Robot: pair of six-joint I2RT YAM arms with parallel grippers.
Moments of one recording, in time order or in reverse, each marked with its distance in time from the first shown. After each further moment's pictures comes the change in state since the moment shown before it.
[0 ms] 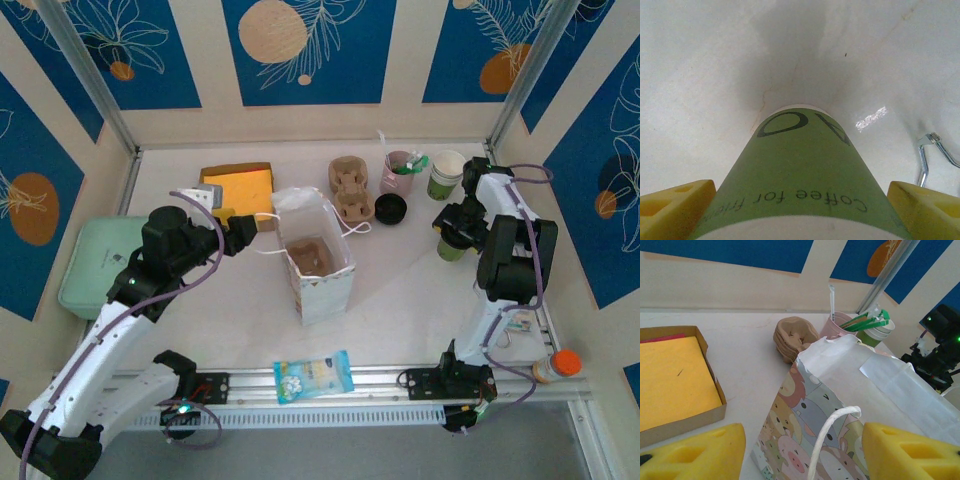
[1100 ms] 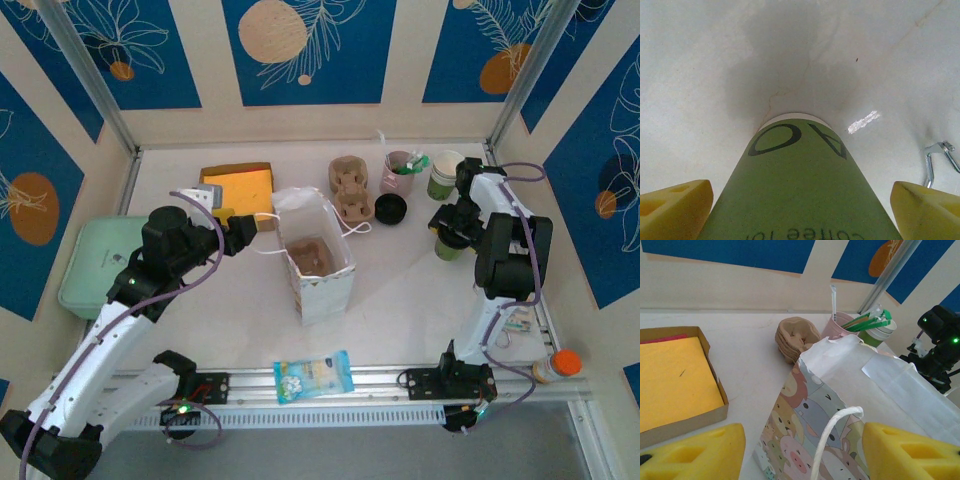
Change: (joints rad) left arm 0.000 -0.001 0.000 -0.002 -0.007 0.005; right arm 0.035 0.023 -0.005 0.018 0.035 0.001
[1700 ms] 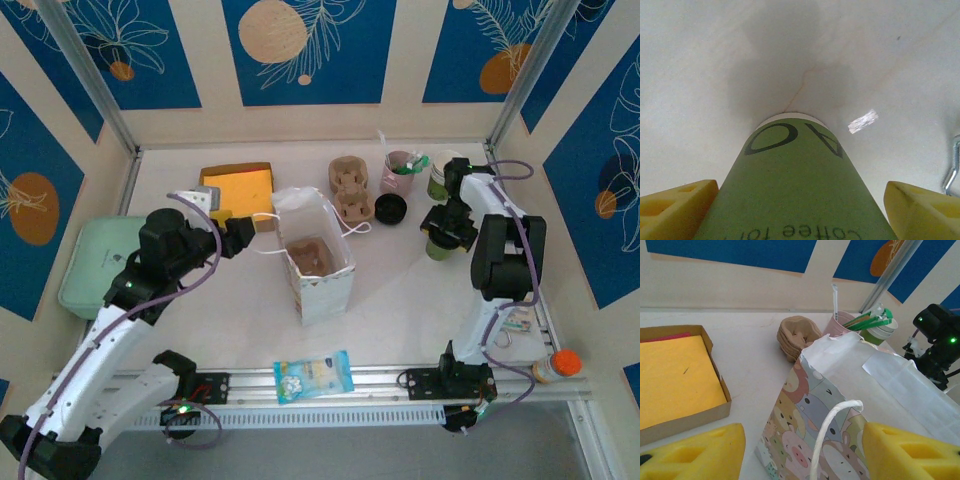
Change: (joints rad) left arm 0.000 -0.024 0.000 -0.025 -0.008 0.002; right arm 0.075 -0.014 -0.007 -0.009 0.002 0.008
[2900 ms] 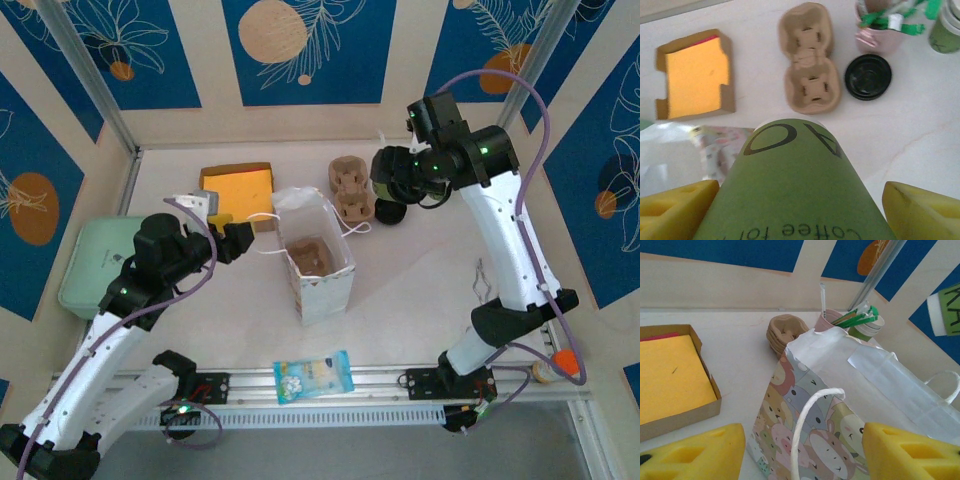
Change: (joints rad) left arm 0.000 -0.039 -0.010 -0.018 0.051 0.000; right arm 0.513 -0.295 0.747 -0.401 -0.019 0.004
